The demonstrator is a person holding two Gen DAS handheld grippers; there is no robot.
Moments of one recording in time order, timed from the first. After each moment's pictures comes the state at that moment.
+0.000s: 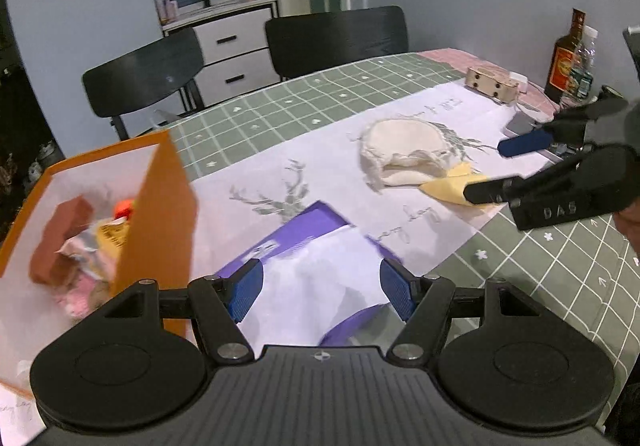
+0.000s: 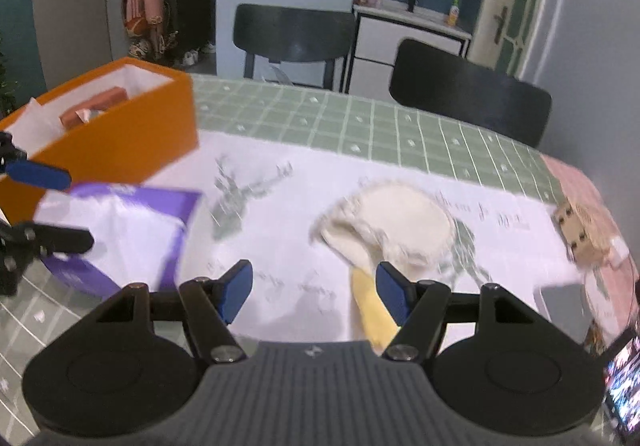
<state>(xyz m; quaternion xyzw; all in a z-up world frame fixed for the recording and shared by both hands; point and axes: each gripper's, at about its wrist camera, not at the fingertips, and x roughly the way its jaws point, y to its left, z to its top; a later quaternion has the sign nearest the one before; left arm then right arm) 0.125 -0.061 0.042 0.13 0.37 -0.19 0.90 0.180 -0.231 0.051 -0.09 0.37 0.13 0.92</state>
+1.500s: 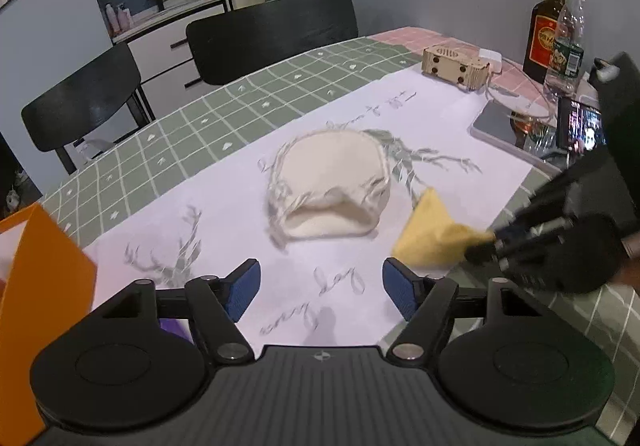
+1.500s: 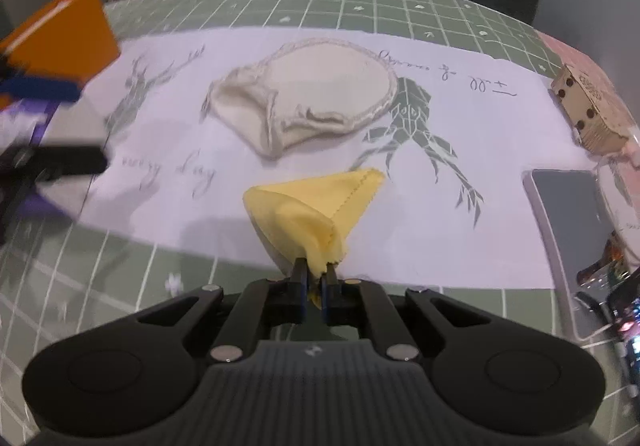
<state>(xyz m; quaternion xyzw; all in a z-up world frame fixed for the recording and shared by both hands) 0.181 -0.196 0.012 0.16 0.38 -0.21 0.89 0.227 -0.329 -0.024 -0.06 0.49 0.13 0.86</state>
